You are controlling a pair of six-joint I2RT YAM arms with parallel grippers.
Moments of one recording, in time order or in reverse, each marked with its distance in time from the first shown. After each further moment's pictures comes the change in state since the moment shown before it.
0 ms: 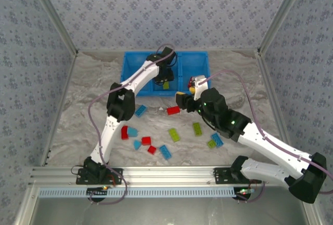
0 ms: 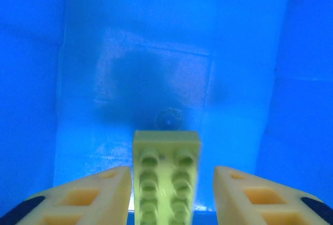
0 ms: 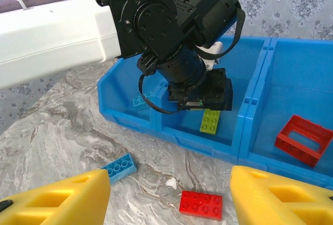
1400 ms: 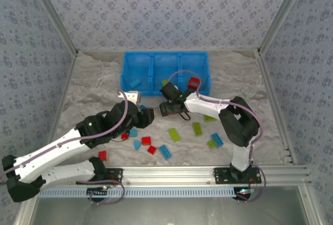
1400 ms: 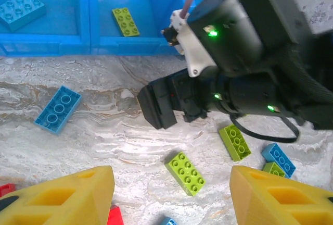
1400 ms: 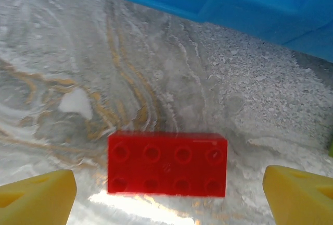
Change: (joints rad) left arm -0.471 -1.589 -1.398 0.329 -0.268 -0.071; right arm -0.059 0.877 0.379 -0.331 -0.056 0.105
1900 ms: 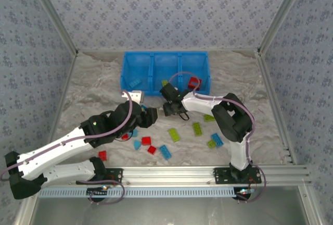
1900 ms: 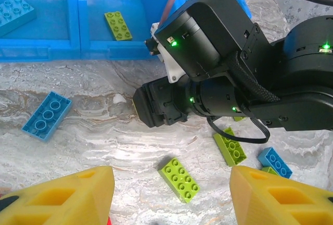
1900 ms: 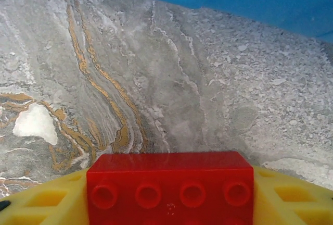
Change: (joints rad) left arm -0.016 0.035 0.000 0.044 -0.014 -0.002; right arm -0.012 0.071 0.011 0.027 -0.013 0.023
